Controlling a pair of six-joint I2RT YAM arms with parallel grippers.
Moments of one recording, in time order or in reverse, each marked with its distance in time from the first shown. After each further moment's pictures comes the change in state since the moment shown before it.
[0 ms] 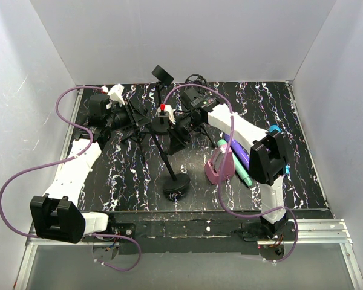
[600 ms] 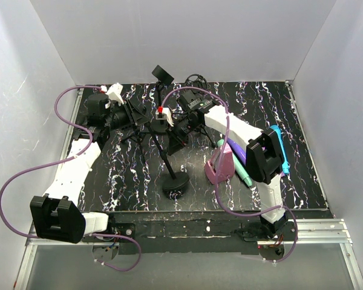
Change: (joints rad) left arm 0.008 0.000 0.000 0.013 0.005 0.007; right arm 0.003 0.043 0.000 0.028 0.010 0.017
